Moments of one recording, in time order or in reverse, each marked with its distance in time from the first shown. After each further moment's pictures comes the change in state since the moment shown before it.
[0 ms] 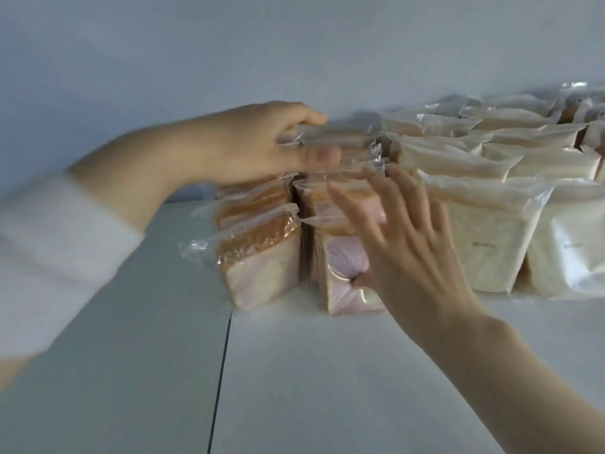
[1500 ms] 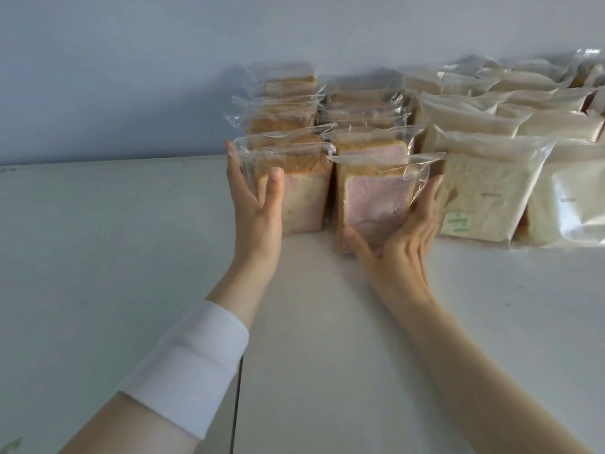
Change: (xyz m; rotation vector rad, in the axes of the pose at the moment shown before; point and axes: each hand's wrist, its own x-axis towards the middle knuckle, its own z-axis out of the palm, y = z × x) left_hand -0.062 -0.010 0.147 -0.999 0.926 -0.313; right_hand -0.045 -0.031 0.071 0.752 0.228 0.472
